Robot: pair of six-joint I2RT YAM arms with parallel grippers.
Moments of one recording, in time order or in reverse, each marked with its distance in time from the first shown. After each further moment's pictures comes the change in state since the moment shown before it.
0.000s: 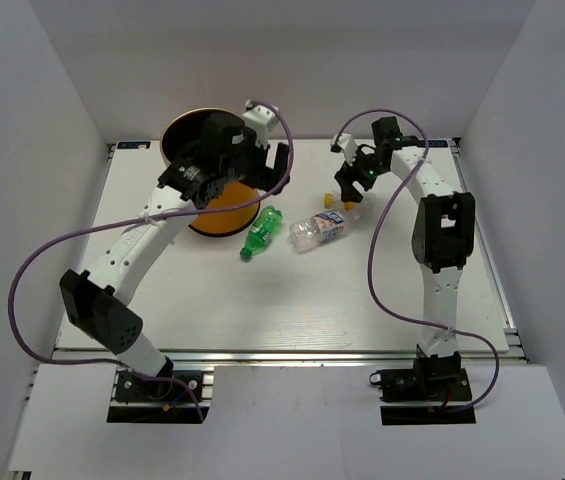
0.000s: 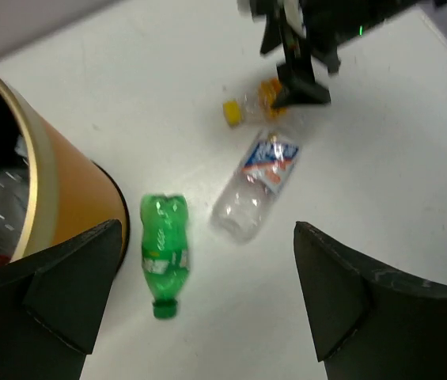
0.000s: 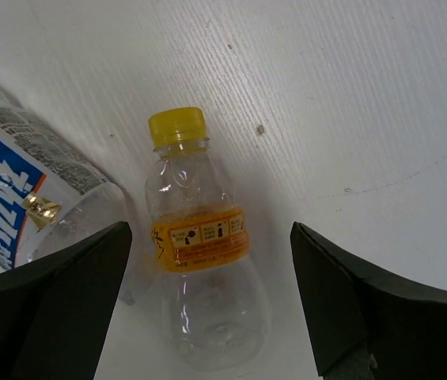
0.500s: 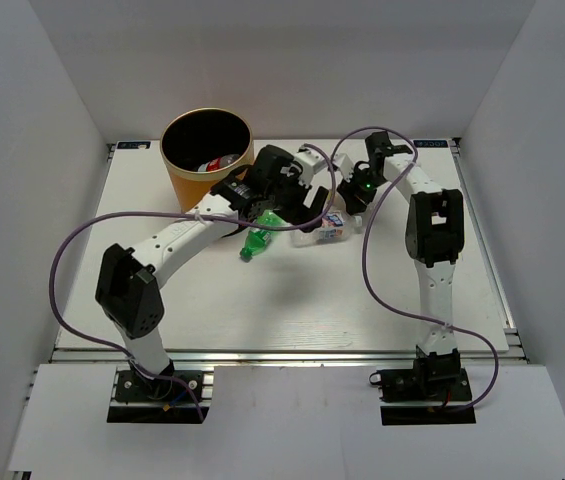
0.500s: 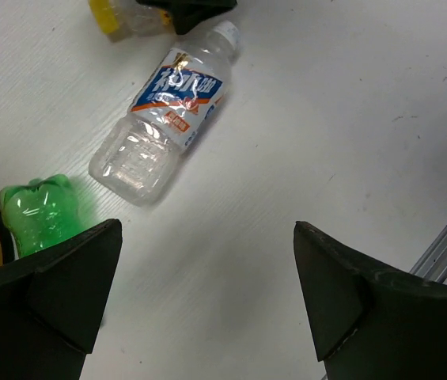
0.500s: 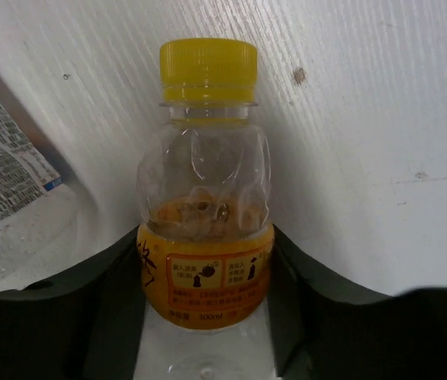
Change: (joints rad) left arm -0.156 0.128 -0.160 0.054 0.110 0.012; right arm 0.006 0.124 0.014 -0.060 0.107 -0.085
